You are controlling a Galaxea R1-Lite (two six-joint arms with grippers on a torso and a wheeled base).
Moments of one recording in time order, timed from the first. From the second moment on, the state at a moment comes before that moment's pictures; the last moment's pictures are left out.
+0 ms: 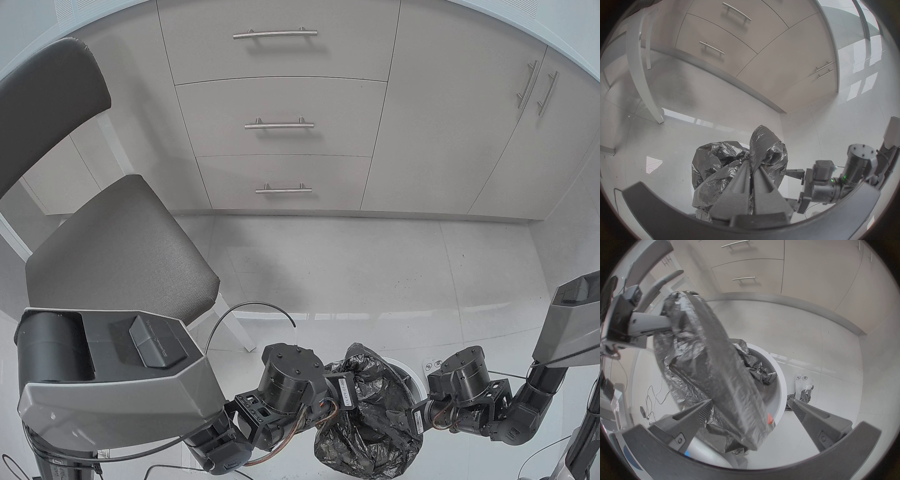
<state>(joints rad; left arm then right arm) -0.89 2.27 -0.73 -1.12 0.09 -0.73 0.60 2.08 -0.28 -0.99 -0.20 0.17</state>
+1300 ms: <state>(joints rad) -0.89 2.31 -0.70 -1.17 0.12 -0.61 0.49 2.18 -0.43 -1.04 -0.52 0.11</state>
